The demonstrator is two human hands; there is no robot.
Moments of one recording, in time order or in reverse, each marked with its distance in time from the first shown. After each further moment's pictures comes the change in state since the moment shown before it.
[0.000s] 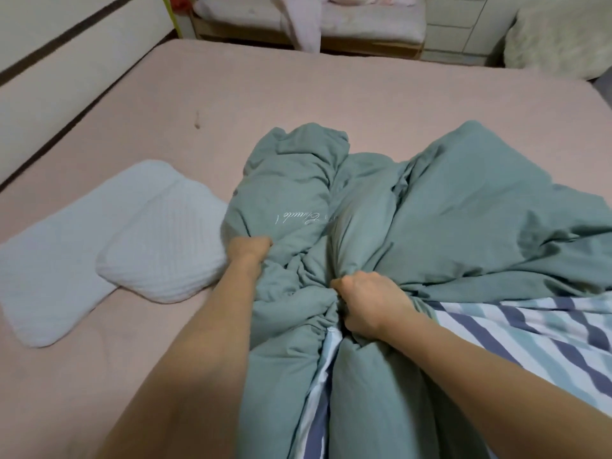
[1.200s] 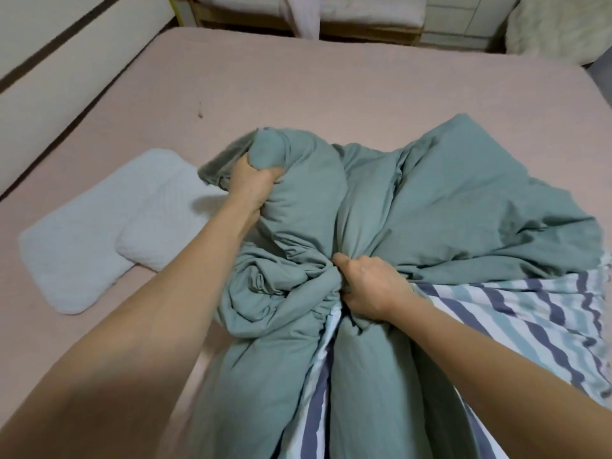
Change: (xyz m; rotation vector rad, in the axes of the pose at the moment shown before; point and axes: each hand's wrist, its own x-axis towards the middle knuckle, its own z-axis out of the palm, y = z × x) left_hand -0.074 0.082 -0.039 -0.334 -0.188 0.509; right_hand -0.054 0.008 -0.014 0.073 0.094 -0.048
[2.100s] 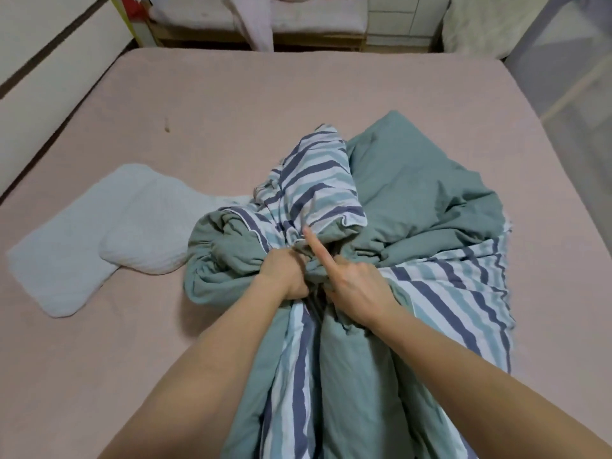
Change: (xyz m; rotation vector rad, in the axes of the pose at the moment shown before) left_hand -0.194 -0.010 0.055 1.612 -0.810 0.419; right_hand -0.129 -0.005 -0.011 -0.018 0.348 0.045
